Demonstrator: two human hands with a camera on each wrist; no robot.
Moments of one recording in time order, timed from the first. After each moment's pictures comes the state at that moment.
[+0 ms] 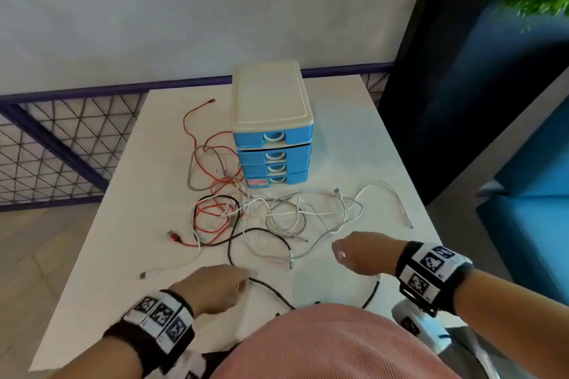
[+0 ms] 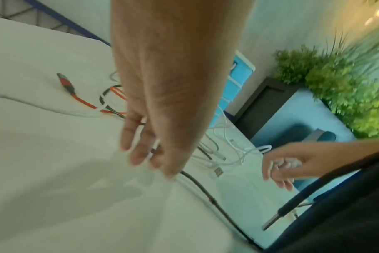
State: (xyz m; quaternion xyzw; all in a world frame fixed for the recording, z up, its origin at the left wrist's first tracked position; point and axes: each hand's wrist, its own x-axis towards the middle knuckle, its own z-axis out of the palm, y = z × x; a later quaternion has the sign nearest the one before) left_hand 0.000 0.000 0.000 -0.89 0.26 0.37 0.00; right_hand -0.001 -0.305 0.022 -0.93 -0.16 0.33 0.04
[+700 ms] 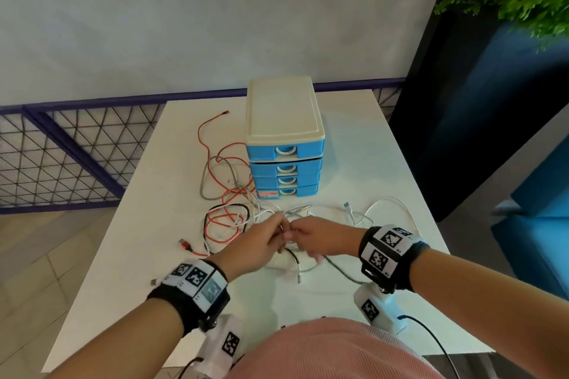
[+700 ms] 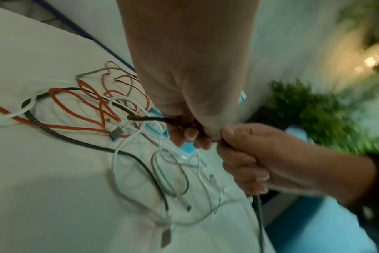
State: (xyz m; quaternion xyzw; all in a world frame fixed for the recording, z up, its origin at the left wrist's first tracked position) left_hand 0.049 -0.053 0.030 -0.87 0.23 0.21 -0.39; right_hand 0.053 -0.231 0.047 -0.85 -0.16 0.34 0.38
